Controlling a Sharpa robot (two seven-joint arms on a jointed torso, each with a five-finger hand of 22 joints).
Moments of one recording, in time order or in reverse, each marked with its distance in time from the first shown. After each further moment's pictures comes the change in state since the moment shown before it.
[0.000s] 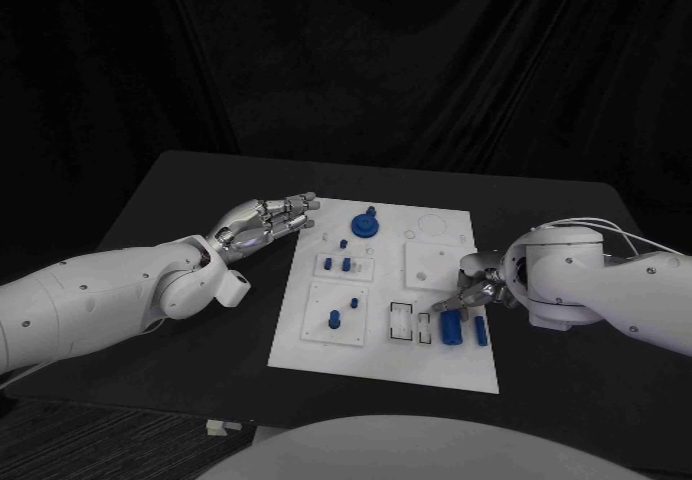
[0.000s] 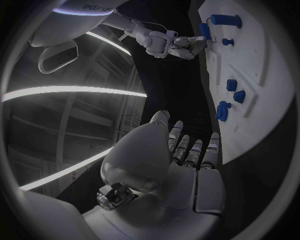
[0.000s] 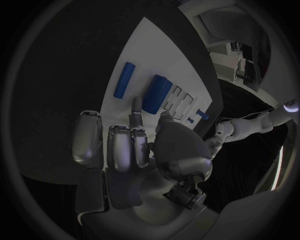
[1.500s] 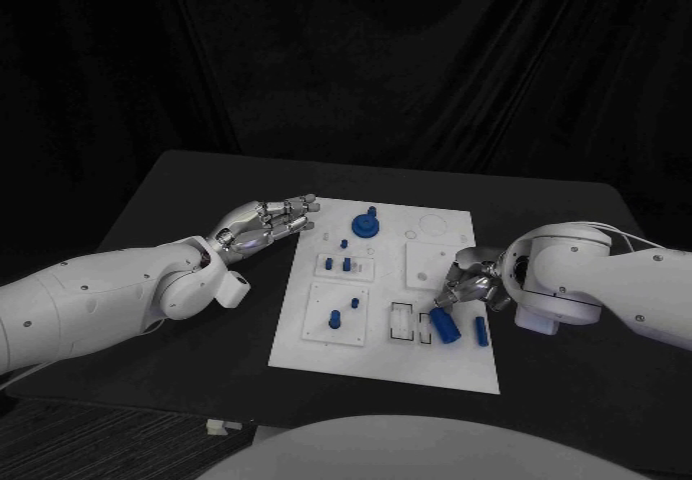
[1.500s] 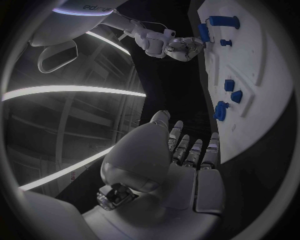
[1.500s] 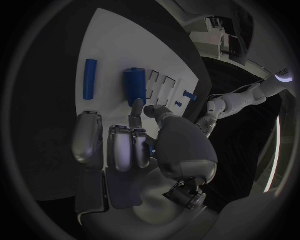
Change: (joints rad) left arm -0.004 -0.001 0.000 -0.004 0.000 0.004 -0.005; left_hand 0.004 -0.004 0.005 0.000 0.000 0.004 0.004 0.004 0.001 0.003 0.003 0.000 0.000 0.004 0.004 0.004 0.001 0.000 0.000 0.000 0.000 0.001; right arm 0.009 -0.001 0.000 0.013 0.226 -0.153 0.020; right_hand 0.064 -0.128 0.420 -0.166 0.802 -0.125 -0.032 0.149 0.386 0.007 -0.025 0.000 0.000 0.001 -0.010 -0.004 0.000 0.000 0.000 -0.007 -0.022 0.000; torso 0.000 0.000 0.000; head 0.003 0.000
